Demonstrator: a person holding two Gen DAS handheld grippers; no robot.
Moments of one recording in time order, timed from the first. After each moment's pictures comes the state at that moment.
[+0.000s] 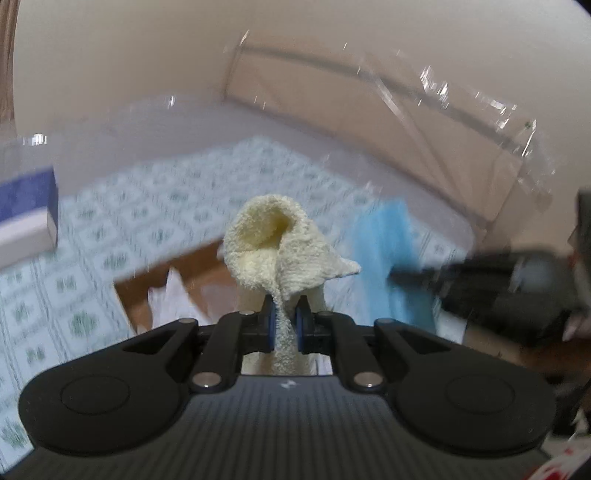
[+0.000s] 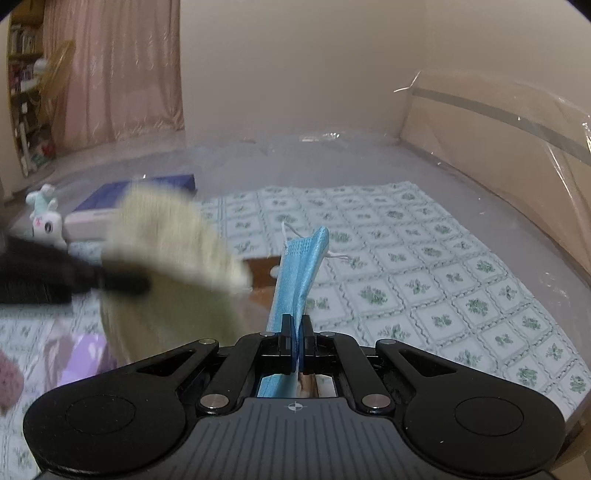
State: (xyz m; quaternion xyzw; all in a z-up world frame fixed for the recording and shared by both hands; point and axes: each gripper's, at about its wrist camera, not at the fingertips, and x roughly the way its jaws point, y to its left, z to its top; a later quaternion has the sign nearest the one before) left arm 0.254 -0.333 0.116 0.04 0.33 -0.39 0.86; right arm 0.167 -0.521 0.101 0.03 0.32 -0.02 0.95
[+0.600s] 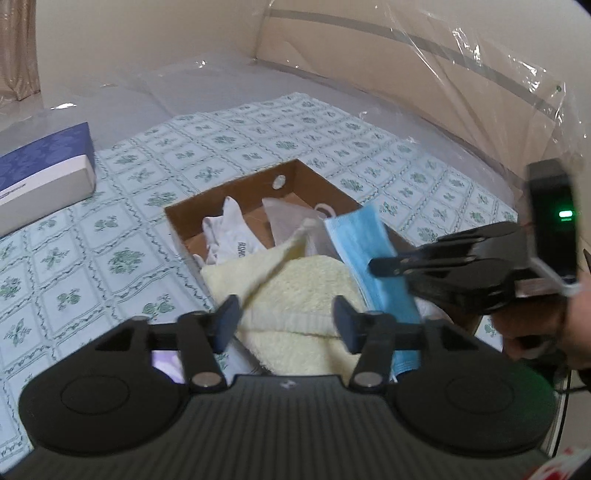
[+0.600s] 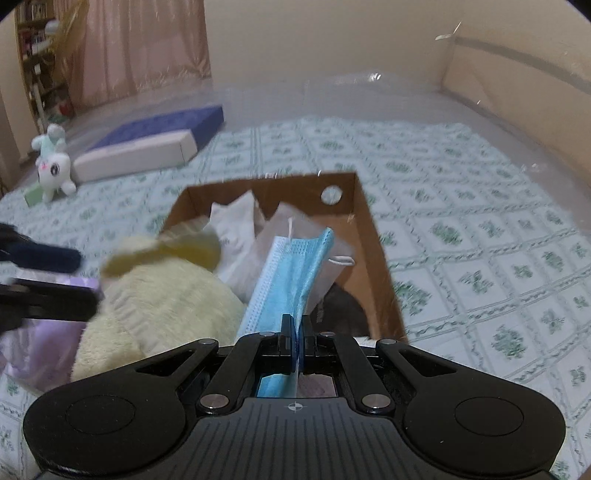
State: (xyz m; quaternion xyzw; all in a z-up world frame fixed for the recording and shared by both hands) left arm 0.262 -0.288 0.039 0.08 0.38 -0.34 0.85; right arm 0.224 -0.489 -0.004 0.04 0.40 0.04 0.91
